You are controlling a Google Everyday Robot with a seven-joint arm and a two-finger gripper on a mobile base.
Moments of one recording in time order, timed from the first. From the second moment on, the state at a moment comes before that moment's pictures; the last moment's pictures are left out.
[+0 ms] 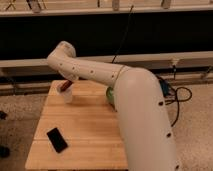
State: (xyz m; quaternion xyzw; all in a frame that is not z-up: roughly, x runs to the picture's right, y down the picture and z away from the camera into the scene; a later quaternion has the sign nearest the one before) arm -0.187 -0.057 0.851 -0.13 -0.10 -0.45 0.88
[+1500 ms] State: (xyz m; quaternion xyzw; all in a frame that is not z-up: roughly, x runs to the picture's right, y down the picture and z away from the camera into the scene) arm -0.196 -0.079 0.851 -0.07 -0.10 -0.49 0.86
